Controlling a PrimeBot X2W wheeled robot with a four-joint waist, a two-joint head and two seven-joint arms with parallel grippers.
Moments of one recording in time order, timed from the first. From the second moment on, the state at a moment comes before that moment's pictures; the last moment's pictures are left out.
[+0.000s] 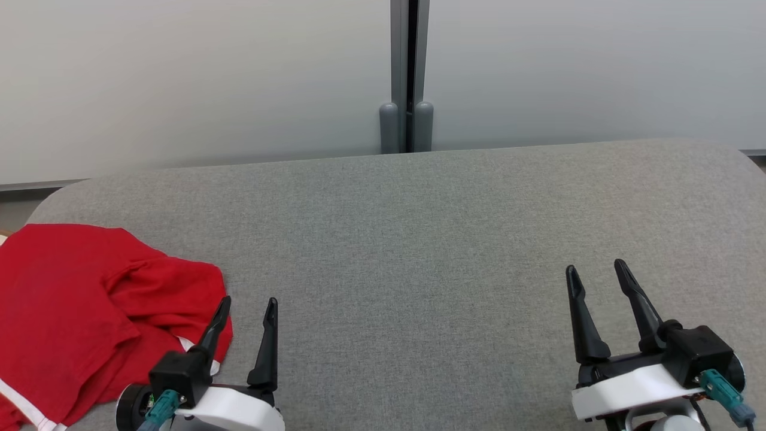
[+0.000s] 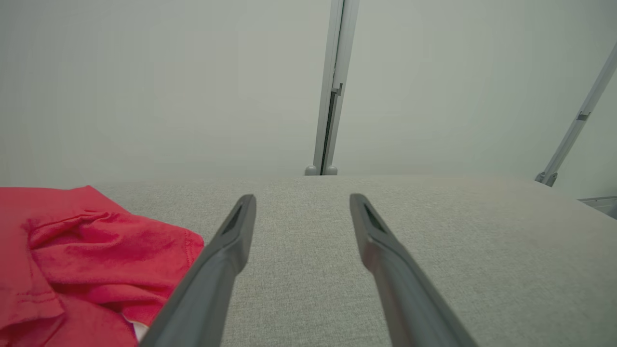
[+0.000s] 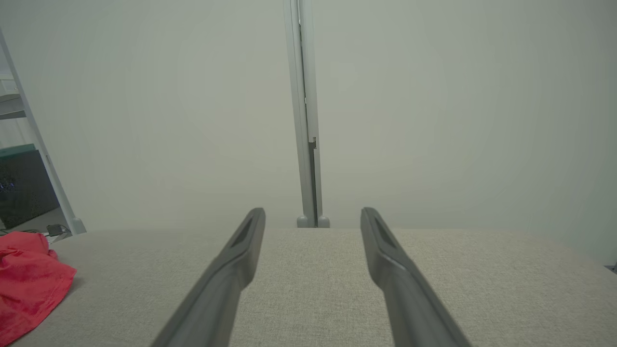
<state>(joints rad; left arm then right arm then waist) -0.01 0.06 -0.17 0.19 -0.24 0.00 -0.20 -0.05 -0.05 0.11 0.14 0.13 0.13 -0.20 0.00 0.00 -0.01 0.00</state>
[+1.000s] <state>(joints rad) 0.00 0.05 -0.15 0.29 -0.20 0.04 -0.26 -0.04 -0.05 0.10 0.25 0.18 0.13 -0.26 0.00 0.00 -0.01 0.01</state>
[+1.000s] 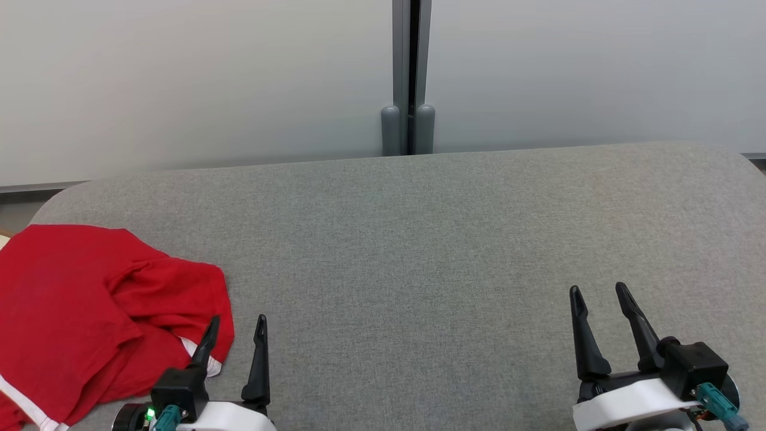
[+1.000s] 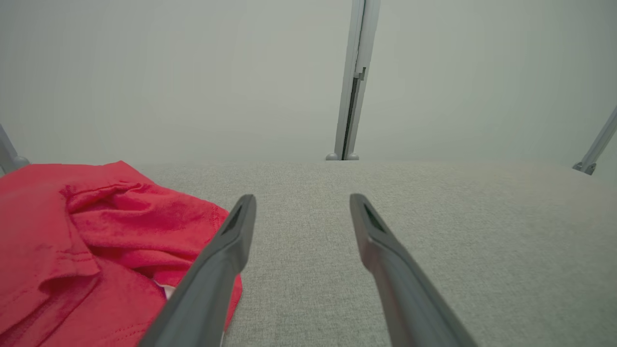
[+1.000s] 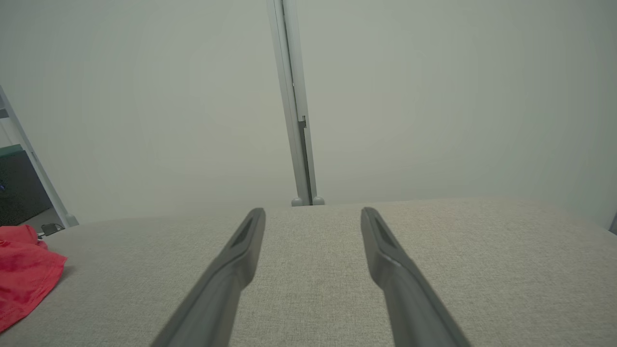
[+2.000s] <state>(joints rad) 0.00 0.05 -0.12 0.33 -0.22 0.04 -0.26 -0.02 -0.05 0.14 0.28 0.25 0.13 -0.26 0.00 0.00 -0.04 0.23</state>
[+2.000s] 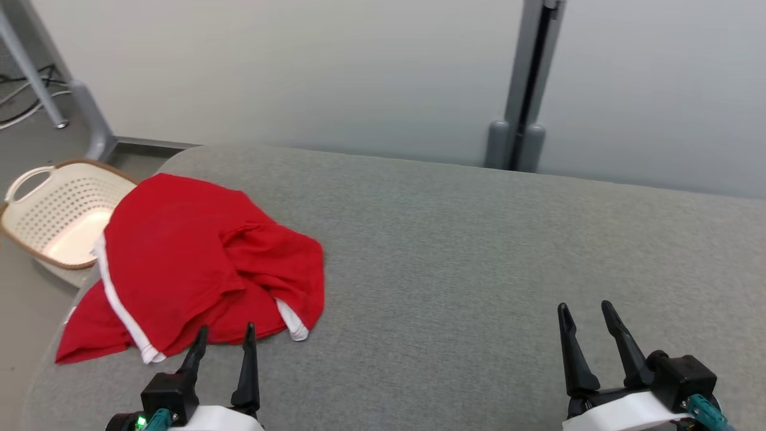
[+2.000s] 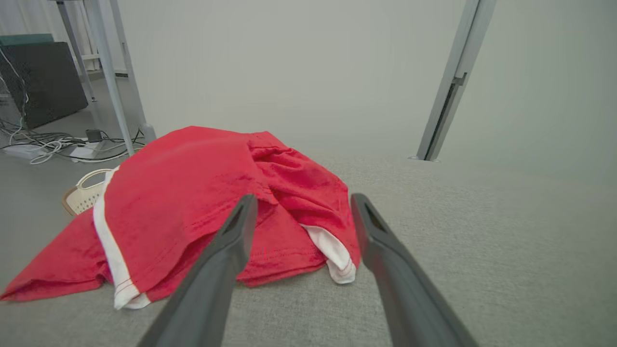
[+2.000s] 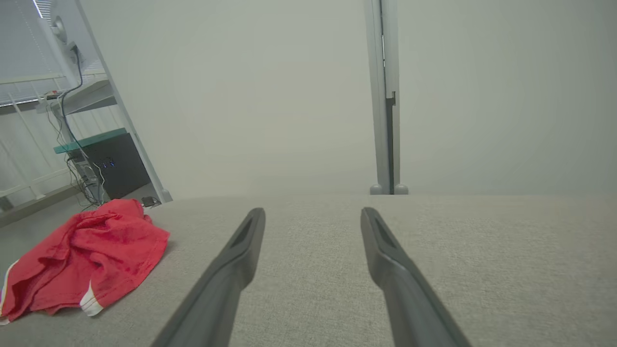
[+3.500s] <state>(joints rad) 0.02 0.05 -0.02 0.30 -0.19 0.00 -0.26 -0.05 -0.05 0.21 0.31 0.30 0.13 -0.26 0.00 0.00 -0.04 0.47</state>
